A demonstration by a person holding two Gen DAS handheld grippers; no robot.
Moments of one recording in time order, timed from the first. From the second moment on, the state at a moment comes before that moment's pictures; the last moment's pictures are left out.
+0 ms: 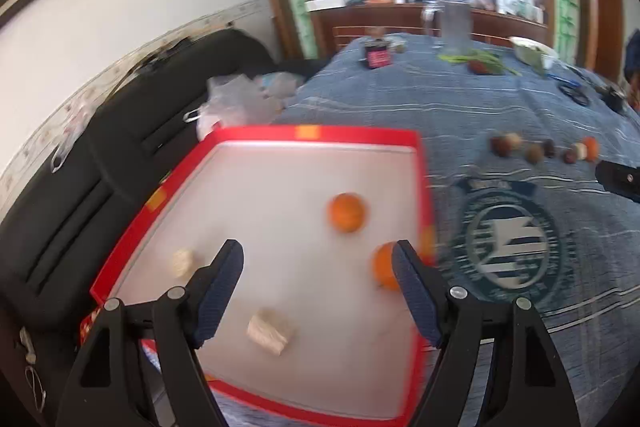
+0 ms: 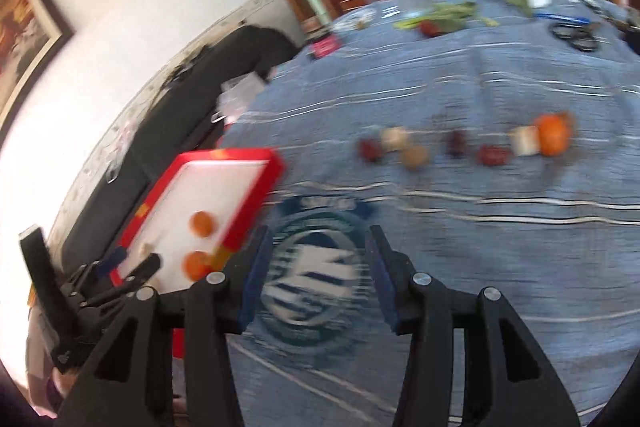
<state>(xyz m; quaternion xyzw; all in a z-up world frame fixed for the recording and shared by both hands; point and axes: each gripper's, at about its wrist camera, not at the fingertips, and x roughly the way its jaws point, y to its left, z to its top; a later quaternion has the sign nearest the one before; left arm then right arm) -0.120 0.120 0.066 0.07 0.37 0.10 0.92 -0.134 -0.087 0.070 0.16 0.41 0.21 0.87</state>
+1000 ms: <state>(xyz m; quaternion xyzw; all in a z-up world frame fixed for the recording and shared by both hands) -0.031 0.007 0.044 0.09 0.43 -0.01 0.90 -0.041 -0.232 0.048 0.24 0.47 0.09 0.85</state>
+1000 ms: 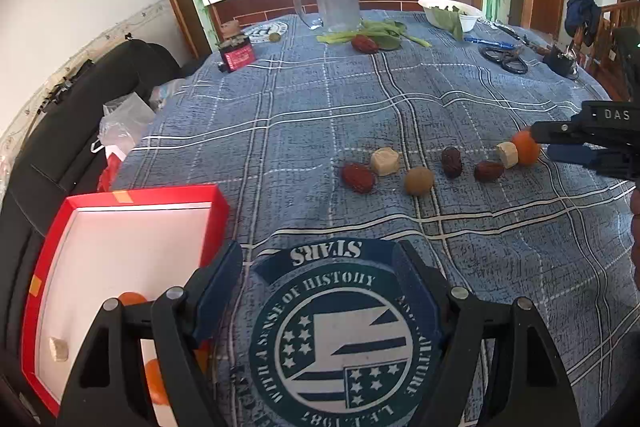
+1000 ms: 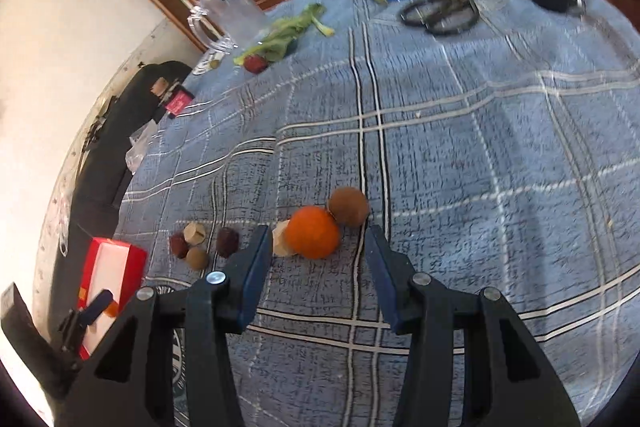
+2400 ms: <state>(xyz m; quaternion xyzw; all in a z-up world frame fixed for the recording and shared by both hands) 0.022 -0.045 0.020 0.07 0.44 -0.10 0.89 -0.037 -0.247 0.044 0.30 0.47 0.11 0.82</state>
